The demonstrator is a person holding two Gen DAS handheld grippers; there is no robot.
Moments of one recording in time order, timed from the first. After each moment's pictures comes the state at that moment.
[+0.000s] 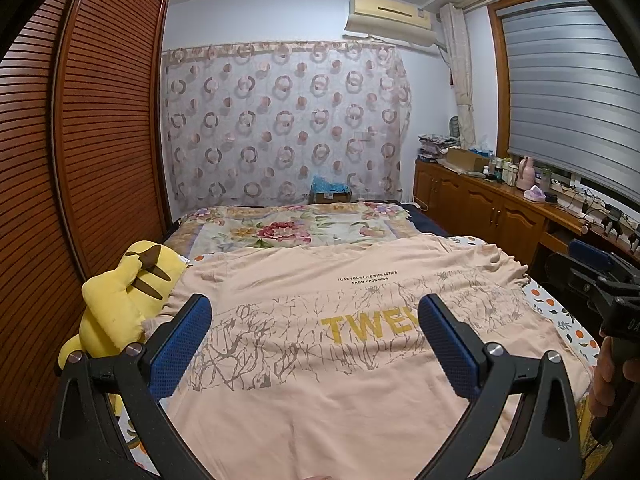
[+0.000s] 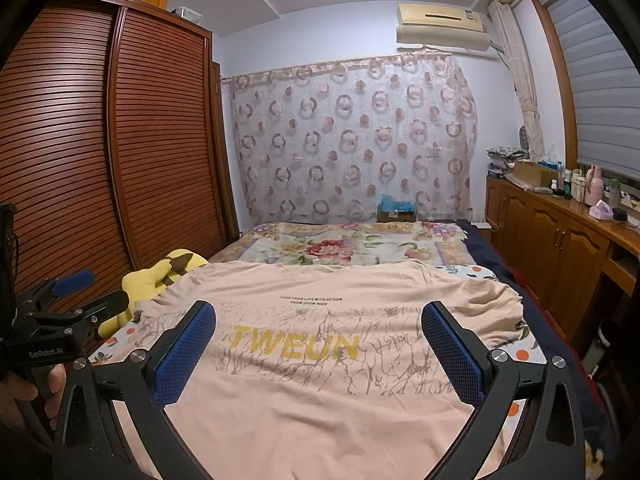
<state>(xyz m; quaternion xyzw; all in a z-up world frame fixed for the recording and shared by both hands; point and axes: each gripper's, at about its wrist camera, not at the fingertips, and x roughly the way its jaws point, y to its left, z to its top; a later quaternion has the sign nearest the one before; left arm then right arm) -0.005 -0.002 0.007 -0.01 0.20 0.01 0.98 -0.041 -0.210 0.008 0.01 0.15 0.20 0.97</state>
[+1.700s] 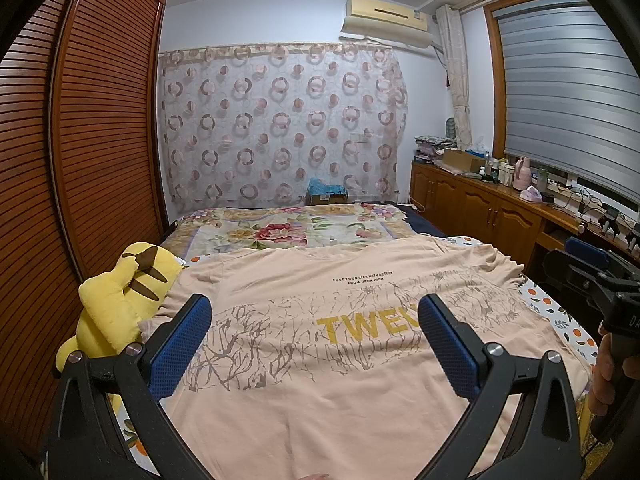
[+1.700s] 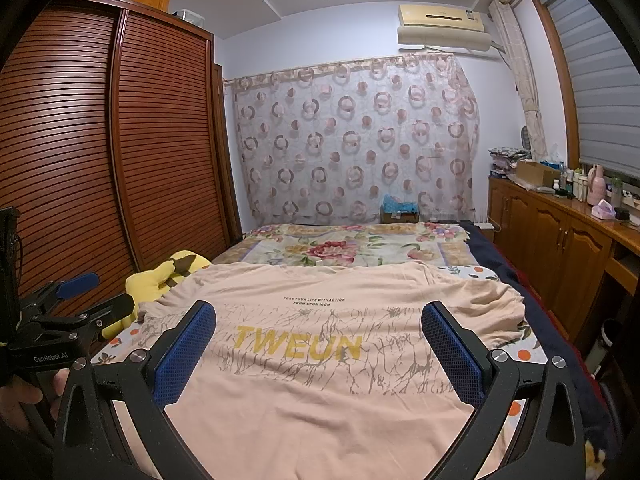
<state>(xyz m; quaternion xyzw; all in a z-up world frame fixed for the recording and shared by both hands) -0.013 -0.007 0.014 -0.01 0.19 0.01 0.98 -0.038 -0.209 0.005 0.01 0.15 0.21 0.97</state>
